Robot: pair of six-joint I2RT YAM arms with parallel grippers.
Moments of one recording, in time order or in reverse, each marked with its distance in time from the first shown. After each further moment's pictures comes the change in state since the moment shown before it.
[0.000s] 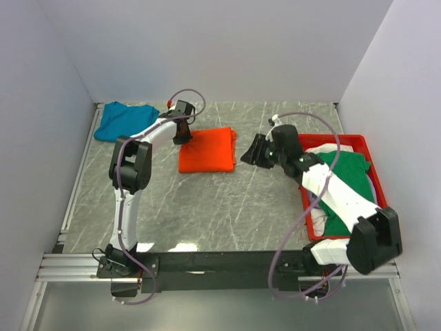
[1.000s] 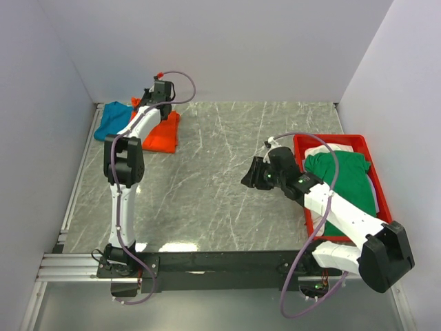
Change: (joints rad) left arm 0.134 0.112 0.305 0.110 -0.656 0.928; right arm 0.139 -0.190 -0.254 0.002 0.084 0.018
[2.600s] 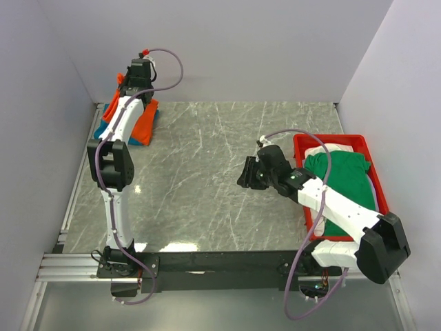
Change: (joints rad) left arm 0.087 -0.127 0.092 0.053 0.148 0.210; right arm 0.090 0.065 0.094 -0.092 0.105 0.019
